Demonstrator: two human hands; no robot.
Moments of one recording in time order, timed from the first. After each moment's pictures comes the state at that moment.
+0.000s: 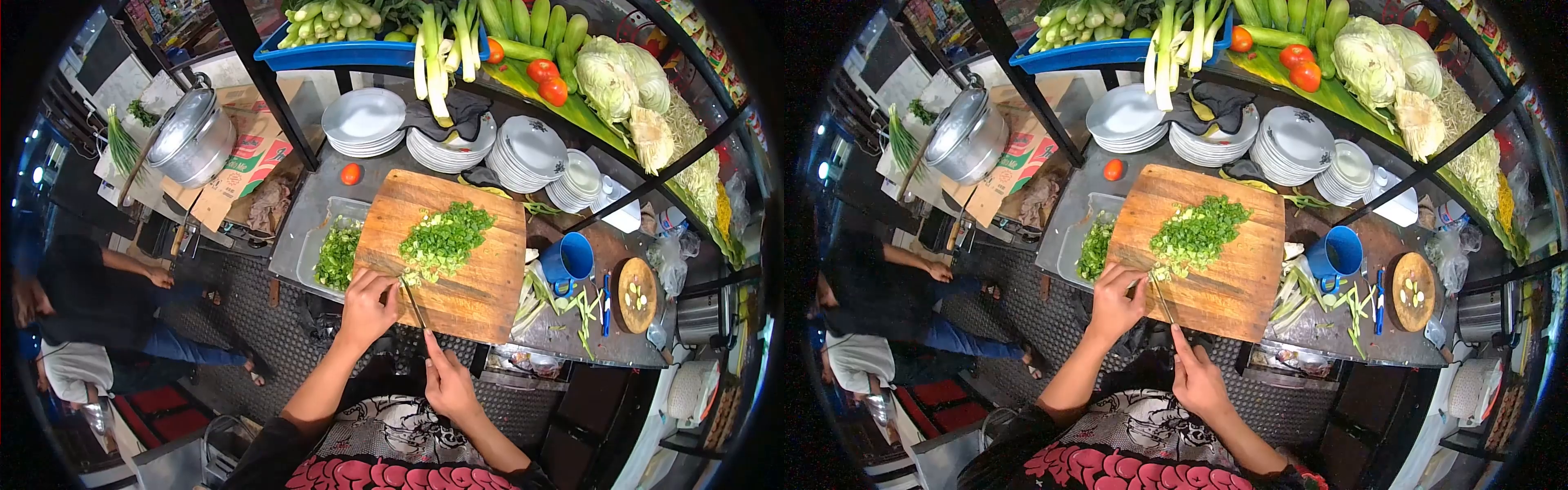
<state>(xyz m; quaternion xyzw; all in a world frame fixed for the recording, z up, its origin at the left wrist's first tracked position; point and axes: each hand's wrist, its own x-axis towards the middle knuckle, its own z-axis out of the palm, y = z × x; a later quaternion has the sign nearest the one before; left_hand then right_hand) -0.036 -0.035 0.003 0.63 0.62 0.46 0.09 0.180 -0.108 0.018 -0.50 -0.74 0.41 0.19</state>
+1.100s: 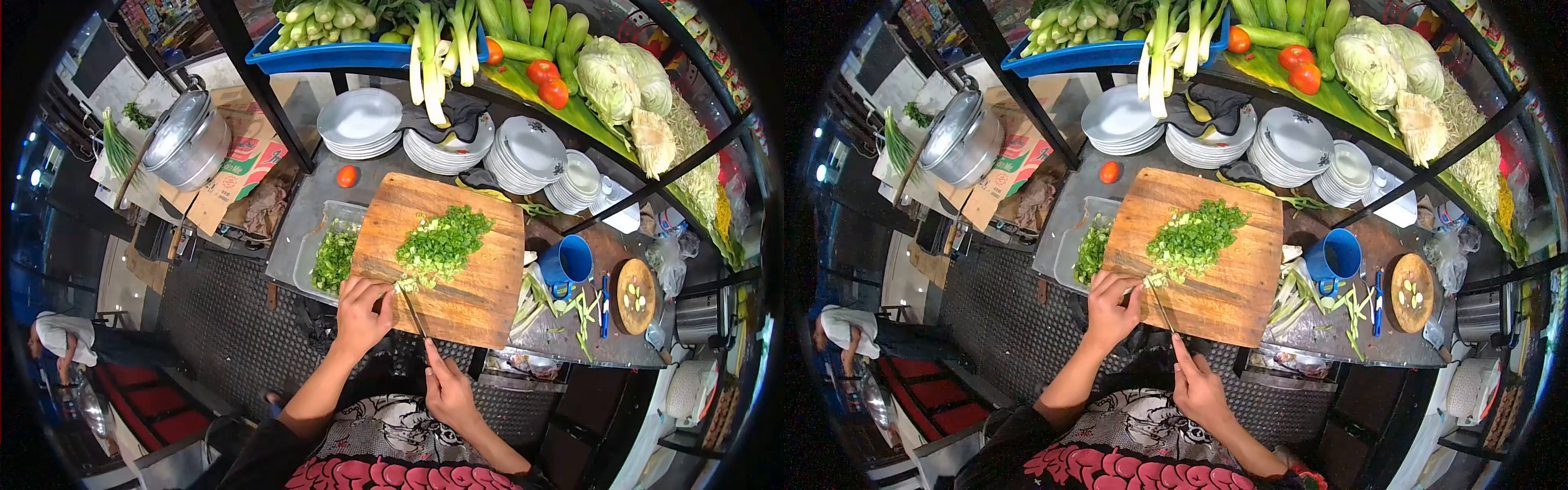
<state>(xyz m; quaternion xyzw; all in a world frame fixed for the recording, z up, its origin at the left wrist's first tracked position) -0.040 -0.039 -0.003 0.63 0.63 0.45 0.05 0.185 -0.112 0.018 -0.50 -0.73 0.42 0.22</state>
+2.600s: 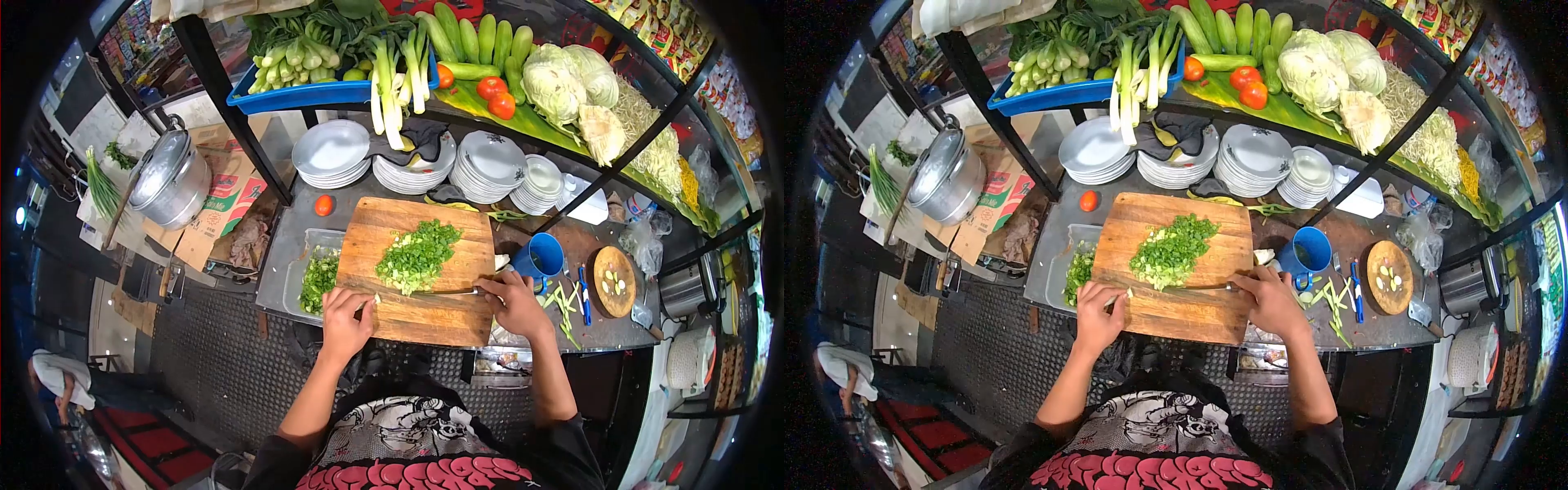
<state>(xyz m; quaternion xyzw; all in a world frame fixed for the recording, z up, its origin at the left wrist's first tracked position) -0.054 -0.033 0.000 0.65 0.62 0.42 0.08 0.284 0.045 0.061 -0.52 -0.82 0.22 0.10</state>
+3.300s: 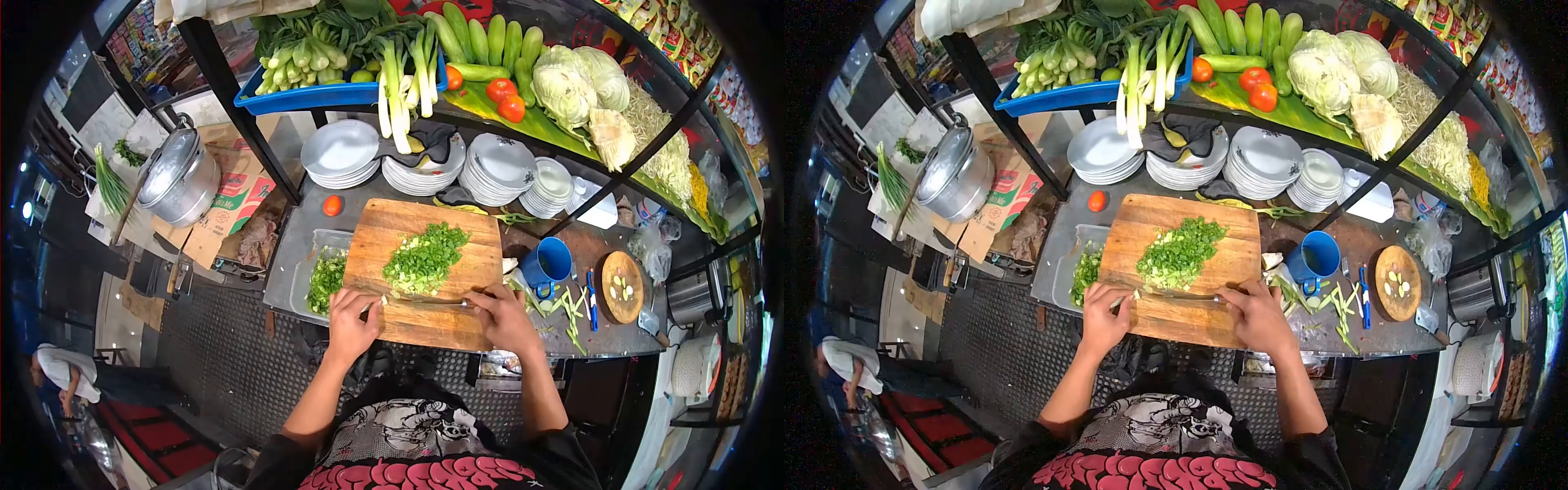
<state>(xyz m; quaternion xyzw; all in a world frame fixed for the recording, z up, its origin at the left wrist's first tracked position) -0.052 -0.033 0.000 0.65 0.63 0.42 0.09 0.258 0.026 0.053 -0.49 -0.82 0.24 0.16</state>
